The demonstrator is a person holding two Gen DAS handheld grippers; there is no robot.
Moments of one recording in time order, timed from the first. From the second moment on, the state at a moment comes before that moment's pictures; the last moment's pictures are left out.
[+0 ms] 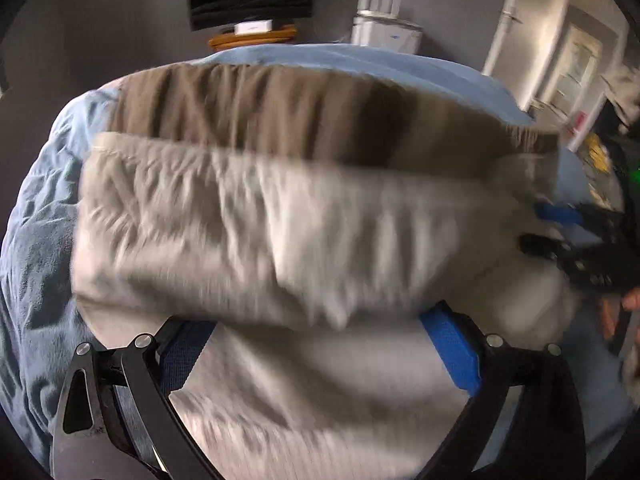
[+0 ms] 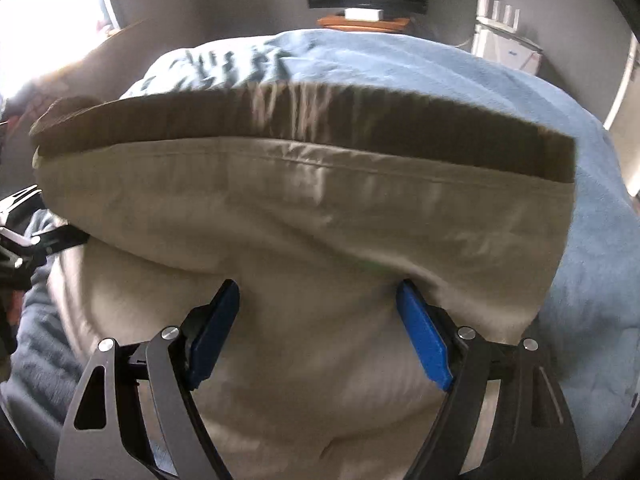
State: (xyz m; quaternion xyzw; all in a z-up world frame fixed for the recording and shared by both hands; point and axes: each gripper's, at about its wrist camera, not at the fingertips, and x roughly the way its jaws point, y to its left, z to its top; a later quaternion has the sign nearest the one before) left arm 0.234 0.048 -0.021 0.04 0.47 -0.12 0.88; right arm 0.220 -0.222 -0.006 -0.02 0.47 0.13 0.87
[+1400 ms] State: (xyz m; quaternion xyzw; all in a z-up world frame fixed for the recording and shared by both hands) left arm 0.309 0.089 -0.115 0.02 0.55 -0.07 0.83; right arm 0.313 -0.246 -0.103 0.00 0.52 0.05 0.85
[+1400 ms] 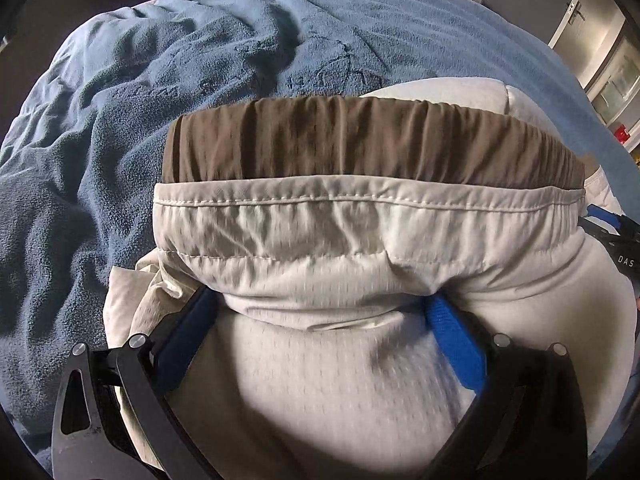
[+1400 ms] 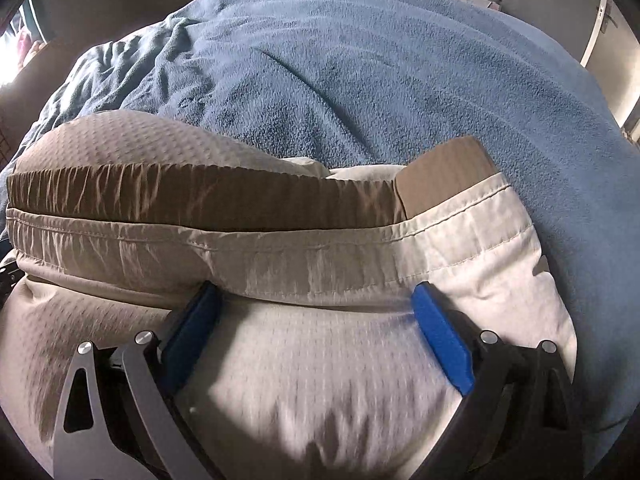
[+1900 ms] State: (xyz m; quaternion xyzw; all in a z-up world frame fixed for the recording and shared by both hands) left arm 0.307 0.090 -0.117 0.02 0.55 -0.07 0.83; right arm 0.313 -0.245 -0.106 0.00 0.52 0.05 0.85
